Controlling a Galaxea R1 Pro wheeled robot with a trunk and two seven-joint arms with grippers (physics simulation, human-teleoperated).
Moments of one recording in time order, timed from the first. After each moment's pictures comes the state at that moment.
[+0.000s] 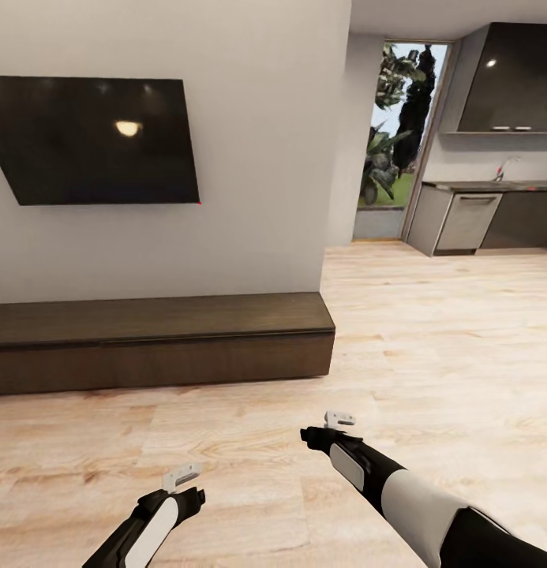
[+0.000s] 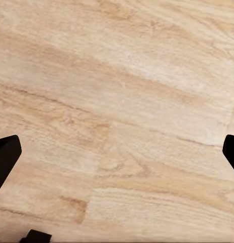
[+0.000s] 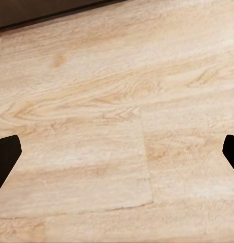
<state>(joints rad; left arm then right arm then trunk) -0.37 0.06 -0.31 -0.81 0.77 0.44 0.46 -0.80 0.06 0.80 -0.28 -0.96 0.12 -0.16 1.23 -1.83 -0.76</state>
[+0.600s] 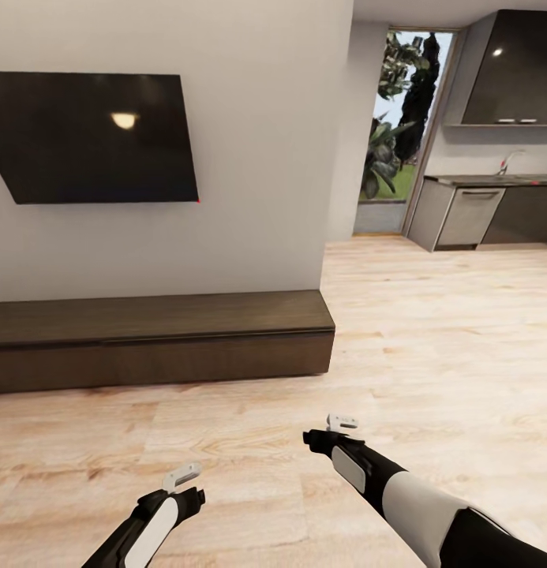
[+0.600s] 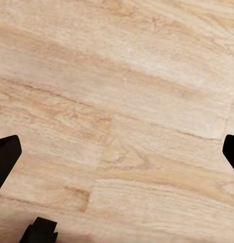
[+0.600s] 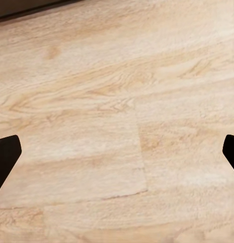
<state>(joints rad) -0.37 0.06 -0.31 -0.81 0.77 0.44 0.46 -0.80 0.06 0.80 -0.26 -0.96 0.12 -0.16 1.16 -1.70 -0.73</state>
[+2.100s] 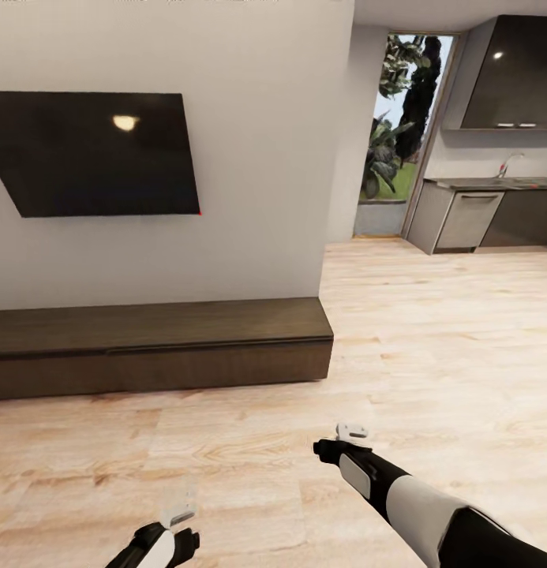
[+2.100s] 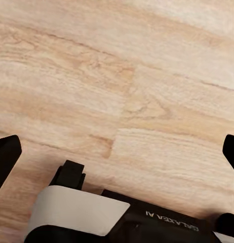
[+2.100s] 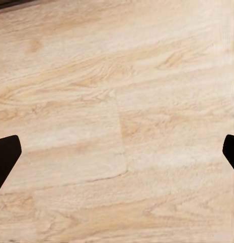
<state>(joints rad) -0.37 0.04 -0.34 -0.59 0.77 0.41 0.41 -0.80 0.06 0.80 -0.17 -0.95 0.11 -0.15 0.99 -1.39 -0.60</state>
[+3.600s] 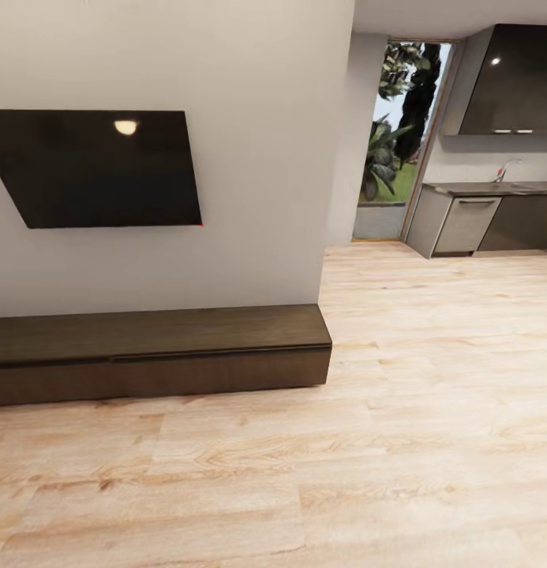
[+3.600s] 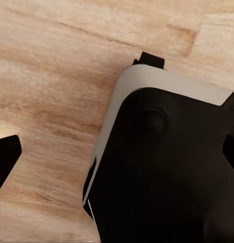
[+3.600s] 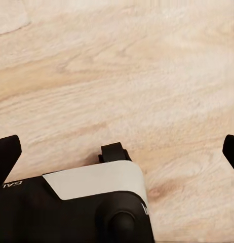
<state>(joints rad) -0.21 0.05 -0.37 -0.01 0.69 0.01 0.10 -0.36 0.05 0.80 0.04 -0.95 -0.16 -0.17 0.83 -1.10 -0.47</state>
